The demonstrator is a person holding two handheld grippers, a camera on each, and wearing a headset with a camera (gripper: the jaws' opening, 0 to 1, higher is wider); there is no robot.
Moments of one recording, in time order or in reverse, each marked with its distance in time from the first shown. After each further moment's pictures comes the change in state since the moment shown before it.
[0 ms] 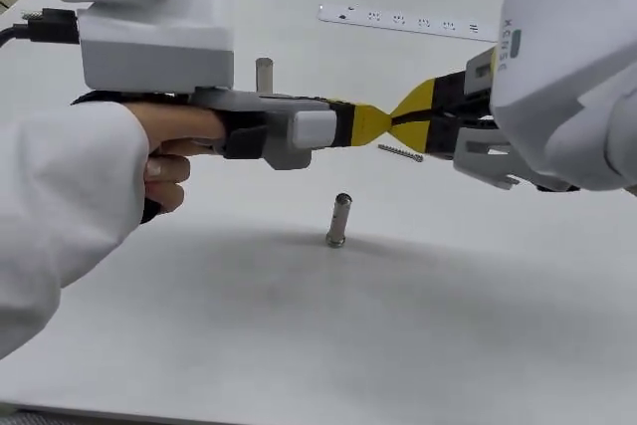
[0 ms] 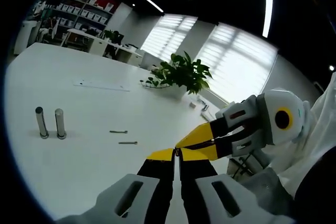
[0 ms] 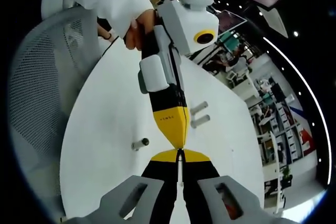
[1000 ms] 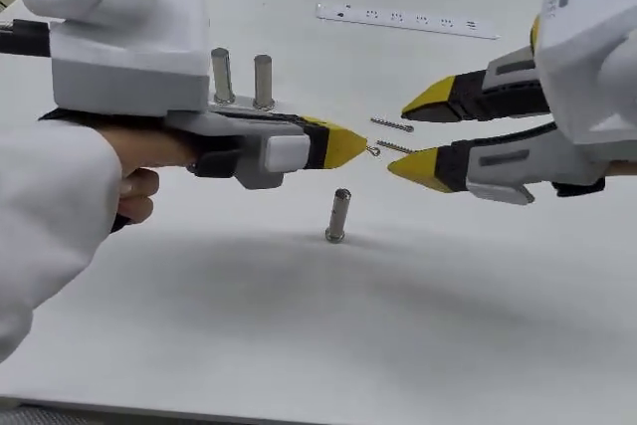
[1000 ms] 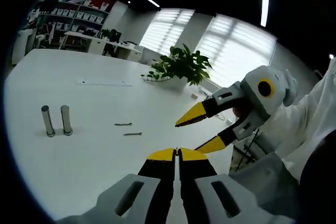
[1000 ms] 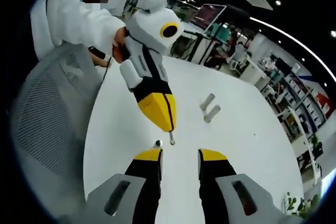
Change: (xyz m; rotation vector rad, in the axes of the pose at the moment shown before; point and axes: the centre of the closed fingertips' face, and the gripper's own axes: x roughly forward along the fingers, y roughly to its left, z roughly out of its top) left arm -0.015 -0.003 -0.019 0.101 0.038 0.001; right arm -0.001 0.013 -0.014 0.351 -0.076 0.130
